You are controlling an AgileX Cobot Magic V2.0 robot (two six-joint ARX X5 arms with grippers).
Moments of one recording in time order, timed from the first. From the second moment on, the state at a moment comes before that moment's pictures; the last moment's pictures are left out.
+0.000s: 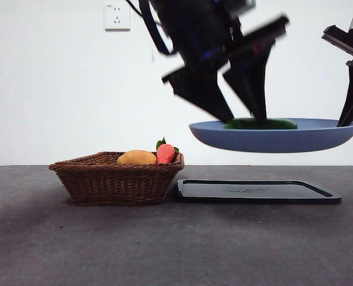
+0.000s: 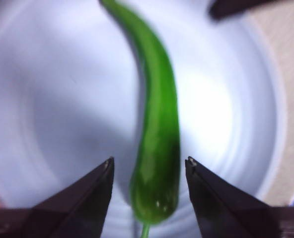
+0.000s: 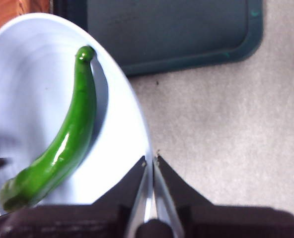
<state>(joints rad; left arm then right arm) -0.90 1.77 1.46 -0.57 0.06 -0.03 0.04 1.32 0.96 -0.71 -0.45 0.24</state>
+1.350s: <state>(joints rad) -0.90 1.15 1.46 -0.76 0.05 -0.03 0.03 1.93 1.36 -0.51 -0.38 0.32</state>
